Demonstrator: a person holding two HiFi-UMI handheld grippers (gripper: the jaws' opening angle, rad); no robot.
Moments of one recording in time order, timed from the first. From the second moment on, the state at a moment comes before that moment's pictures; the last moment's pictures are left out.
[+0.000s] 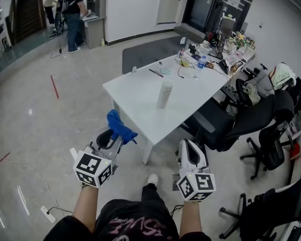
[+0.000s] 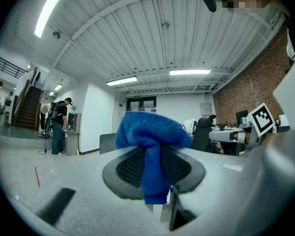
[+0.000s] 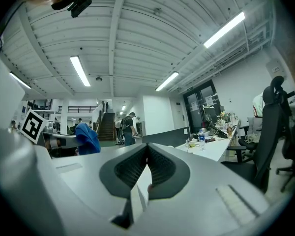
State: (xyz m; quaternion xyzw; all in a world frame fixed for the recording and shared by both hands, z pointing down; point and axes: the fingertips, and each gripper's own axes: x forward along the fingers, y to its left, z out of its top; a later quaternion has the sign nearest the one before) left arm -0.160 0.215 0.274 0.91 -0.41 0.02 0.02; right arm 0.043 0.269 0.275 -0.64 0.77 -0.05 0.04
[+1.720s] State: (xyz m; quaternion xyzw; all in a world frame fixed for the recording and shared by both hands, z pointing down) left arm -0.092 0.012 0.331 0.91 -0.40 0.08 0.06; right arm 0.111 0.055 0.327 -0.64 0.76 -0.10 0.04
